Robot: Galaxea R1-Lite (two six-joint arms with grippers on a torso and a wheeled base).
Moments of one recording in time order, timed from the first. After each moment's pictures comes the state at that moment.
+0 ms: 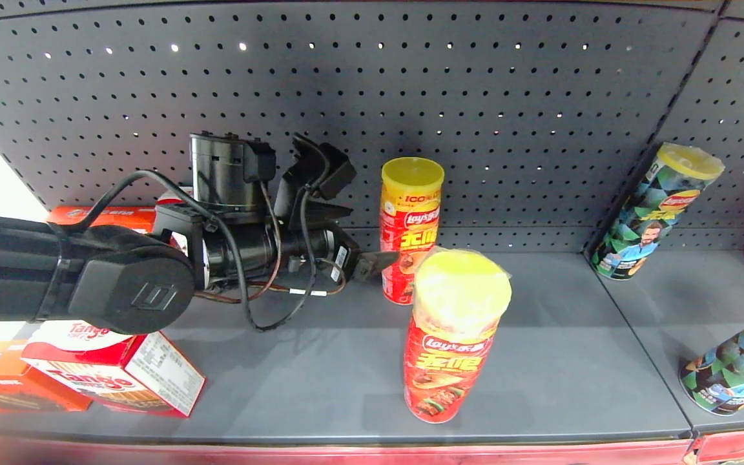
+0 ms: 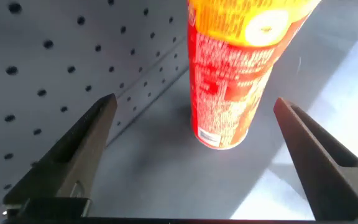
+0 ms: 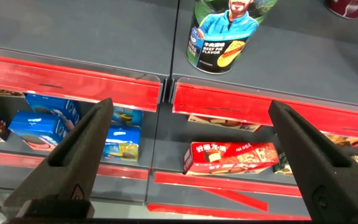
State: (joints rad) left arm -0.49 1.84 -1.17 -0.41 -0.25 0.27; right arm -0.05 0.10 -0.04 0.04 0.05 -0.18
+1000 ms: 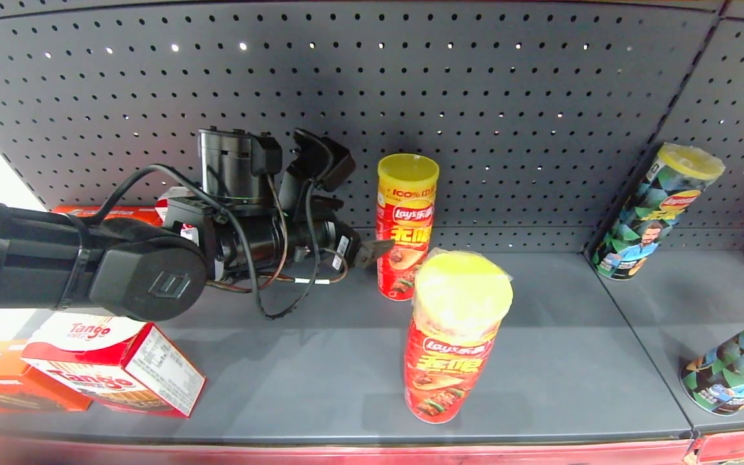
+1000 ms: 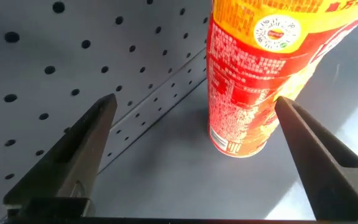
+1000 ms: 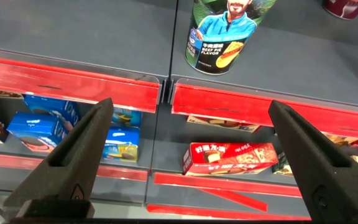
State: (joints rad) left arm -0.49 1.87 -1.22 -0.41 -0.17 0.27; right arm -0.06 0.09 -0.04 0.04 0.05 -0.18
